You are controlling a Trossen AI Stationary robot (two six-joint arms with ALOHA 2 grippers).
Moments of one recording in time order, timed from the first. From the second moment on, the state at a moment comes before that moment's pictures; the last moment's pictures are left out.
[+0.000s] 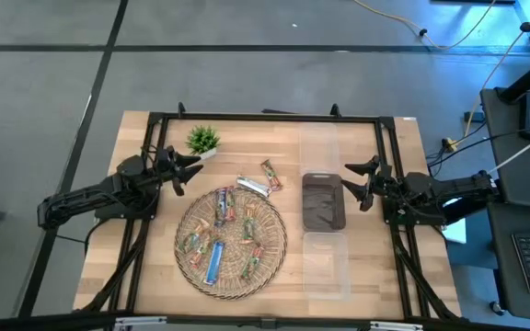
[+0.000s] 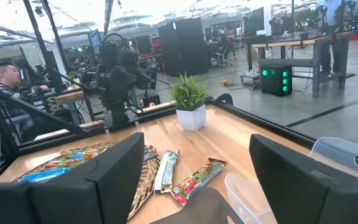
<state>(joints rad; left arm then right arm) 0.36 0.01 0.01 0.01 -0.03 -0.35 0.17 0.00 0.01 0.08 0.50 0.15</state>
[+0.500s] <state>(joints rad) 0.36 0.01 0.01 0.01 -0.03 -0.35 0.17 0.00 0.01 0.11 0.51 0.15</state>
